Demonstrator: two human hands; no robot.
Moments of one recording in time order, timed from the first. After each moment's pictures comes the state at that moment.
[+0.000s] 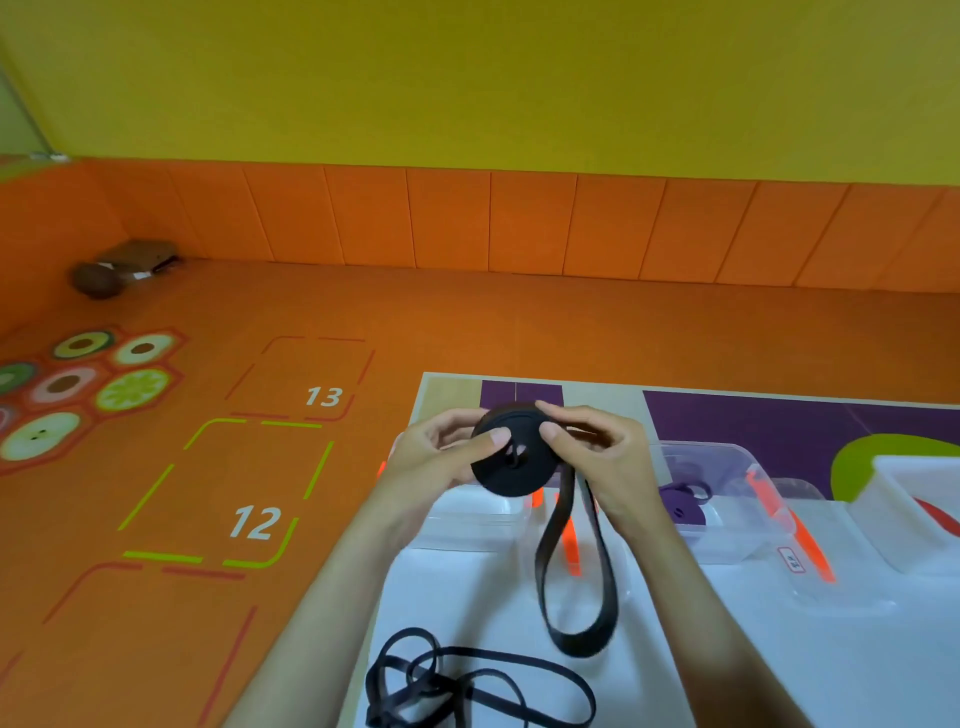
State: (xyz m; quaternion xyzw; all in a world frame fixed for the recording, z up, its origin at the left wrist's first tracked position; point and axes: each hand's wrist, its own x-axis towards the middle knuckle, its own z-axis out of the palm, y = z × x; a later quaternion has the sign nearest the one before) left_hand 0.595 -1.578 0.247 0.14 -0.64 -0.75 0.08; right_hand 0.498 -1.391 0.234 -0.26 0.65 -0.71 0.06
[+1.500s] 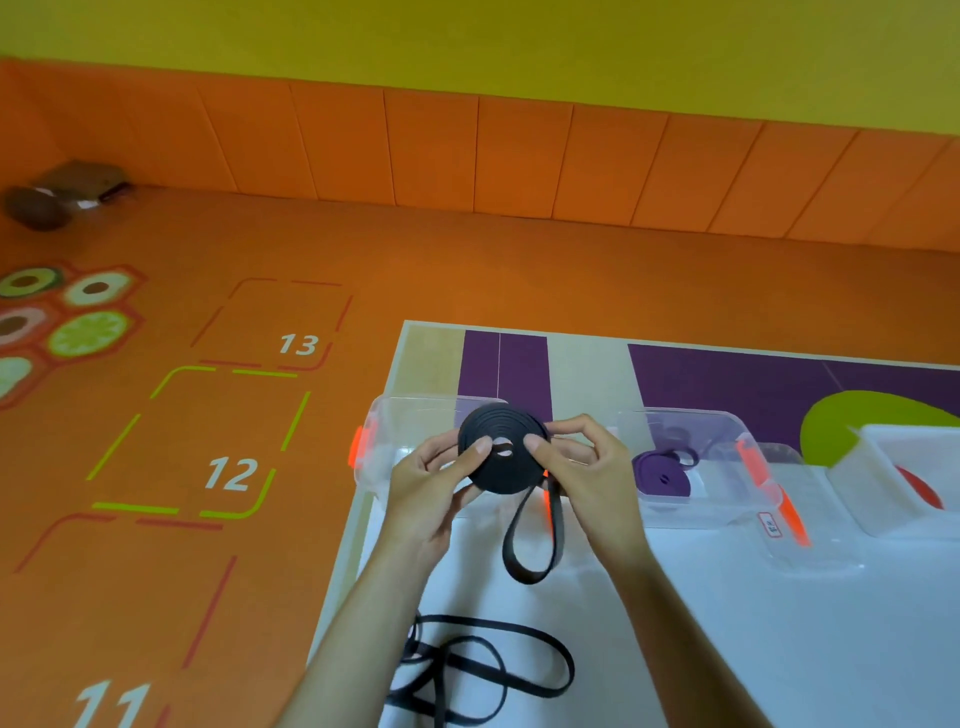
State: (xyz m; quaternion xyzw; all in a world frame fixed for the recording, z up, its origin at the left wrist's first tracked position) left_hand 0.567 -1.562 0.160 0.28 -0.46 -0.83 0.10; right_hand 0.494 -1.398 0.181 -0.10 0.72 -0.68 0.11
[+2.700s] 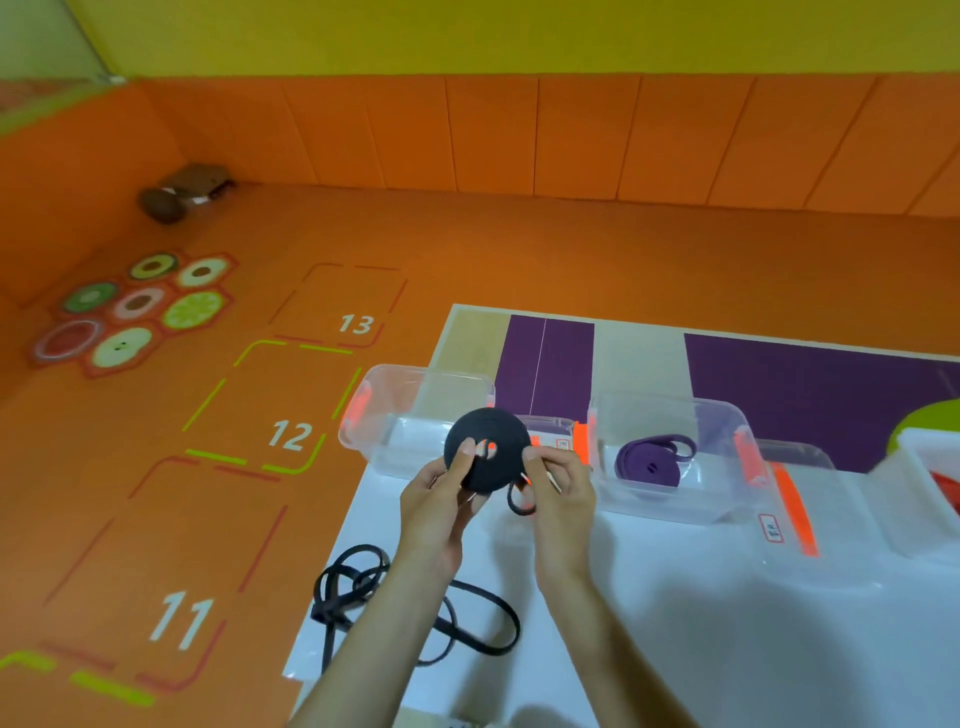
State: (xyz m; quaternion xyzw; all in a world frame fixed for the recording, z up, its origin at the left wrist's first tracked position) left_hand 0.555 -1.417 0.155 0.43 -0.37 -0.80 0.19; right_hand 0.492 -1.320 0.117 0.04 0.59 -0.79 0.13
